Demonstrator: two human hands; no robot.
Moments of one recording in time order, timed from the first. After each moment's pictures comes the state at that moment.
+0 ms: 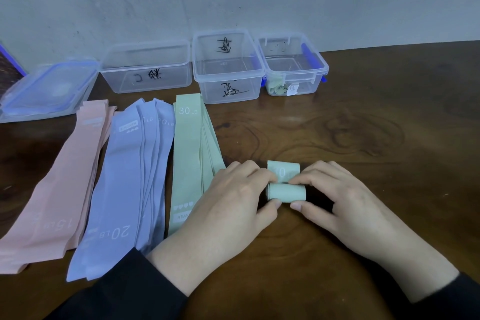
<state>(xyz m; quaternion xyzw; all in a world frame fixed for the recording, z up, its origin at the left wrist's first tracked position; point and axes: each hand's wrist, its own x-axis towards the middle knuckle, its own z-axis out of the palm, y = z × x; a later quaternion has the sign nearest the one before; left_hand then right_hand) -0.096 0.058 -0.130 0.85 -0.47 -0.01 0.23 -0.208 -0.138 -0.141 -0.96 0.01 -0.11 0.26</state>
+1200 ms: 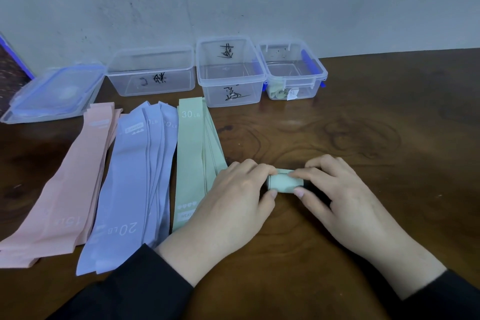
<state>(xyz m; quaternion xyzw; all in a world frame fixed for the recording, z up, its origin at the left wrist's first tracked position) -0.095 0.056 -0.130 0.86 -0.45 -0.03 0.24 -0.208 -0.131 -0.144 -0.96 0.04 -0.18 0.19</state>
